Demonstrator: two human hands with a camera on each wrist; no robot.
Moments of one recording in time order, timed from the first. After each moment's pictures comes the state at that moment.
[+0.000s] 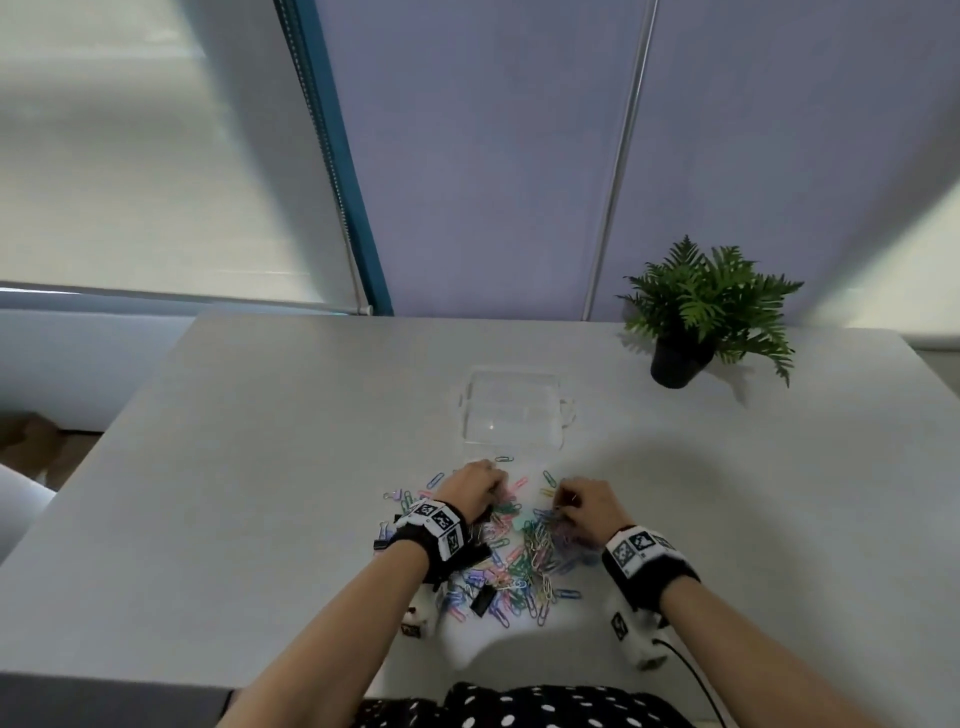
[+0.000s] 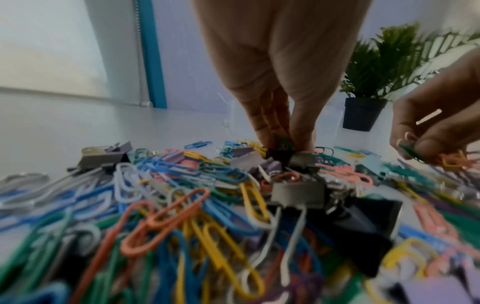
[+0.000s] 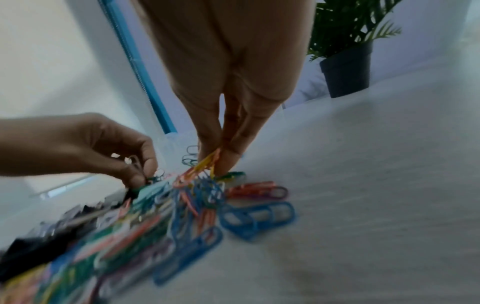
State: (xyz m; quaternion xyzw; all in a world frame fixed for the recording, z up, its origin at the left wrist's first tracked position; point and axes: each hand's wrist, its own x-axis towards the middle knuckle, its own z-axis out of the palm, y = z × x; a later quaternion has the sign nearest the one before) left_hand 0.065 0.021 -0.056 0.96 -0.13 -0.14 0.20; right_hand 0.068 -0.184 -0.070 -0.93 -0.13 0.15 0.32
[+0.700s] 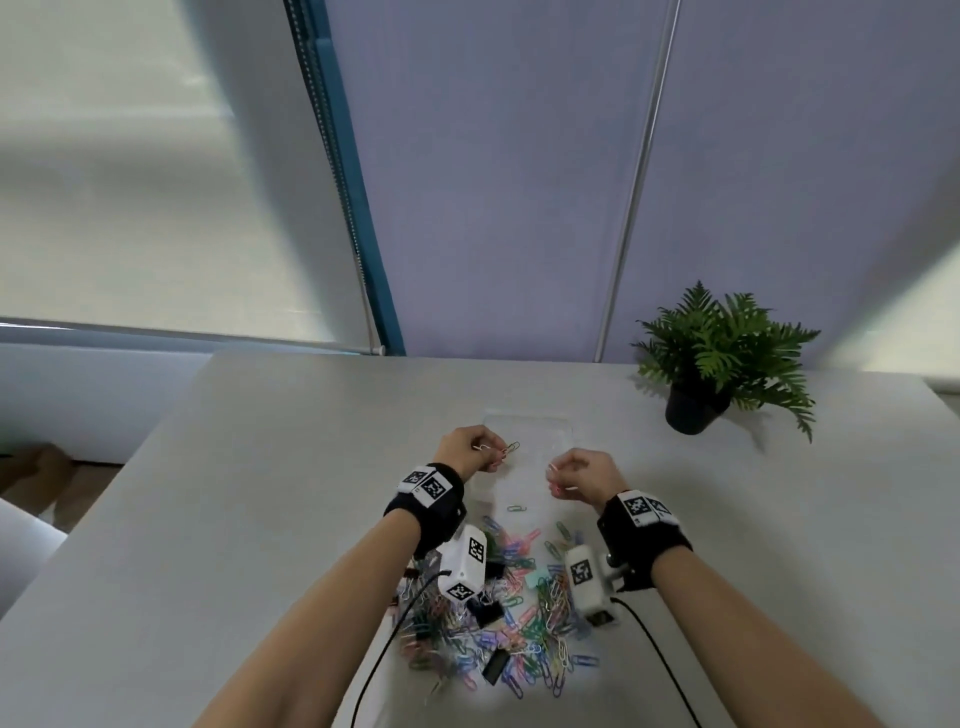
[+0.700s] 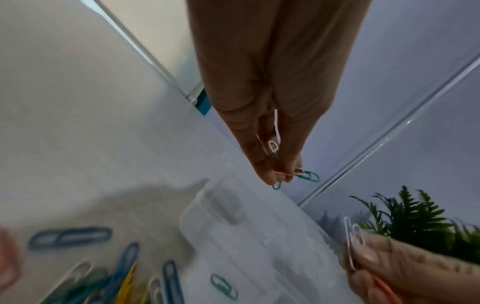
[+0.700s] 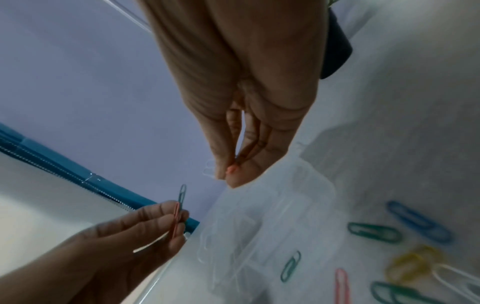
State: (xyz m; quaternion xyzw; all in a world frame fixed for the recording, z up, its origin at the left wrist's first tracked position) left_hand 0.144 0.049 -0.009 0.82 0.07 -0.11 0.55; right_hand 0.142 -0.150 -0.017 -0.70 0.09 0.20 0.67
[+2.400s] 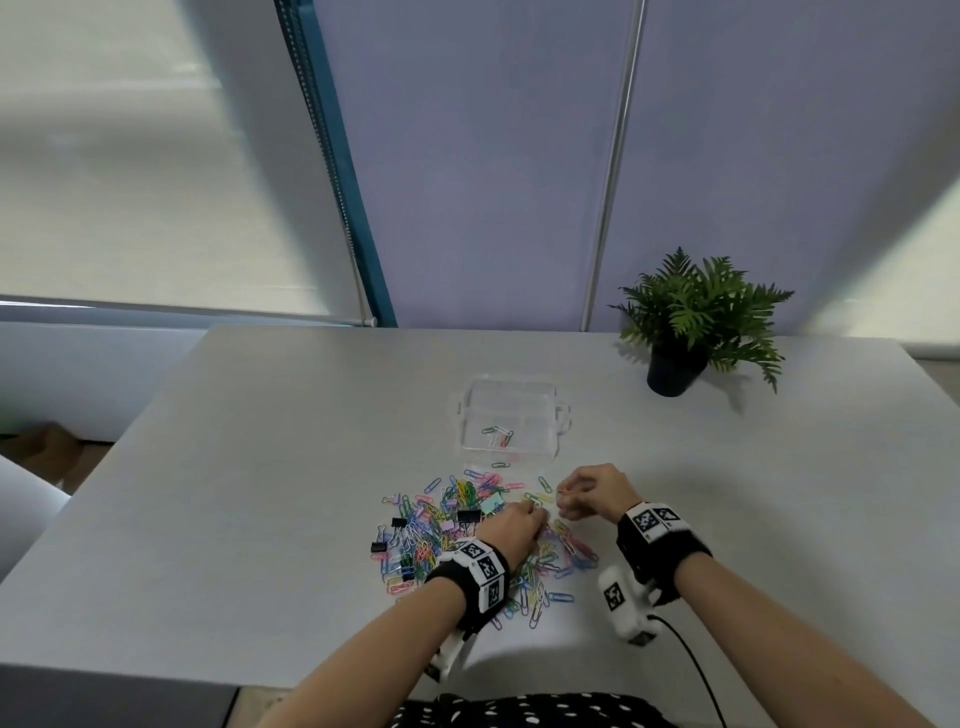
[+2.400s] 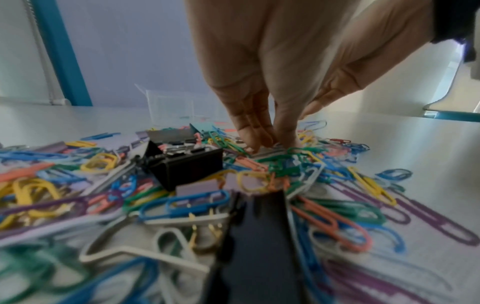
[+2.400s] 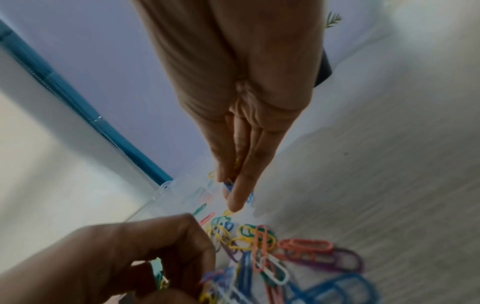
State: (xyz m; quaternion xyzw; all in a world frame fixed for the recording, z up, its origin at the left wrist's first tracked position) left_hand 0.027 -0.042 -0.069 0.96 -0.15 -0.17 0.14; right_hand 0.084 -0.206 -0.051 -0.79 0.02 0.25 0.56
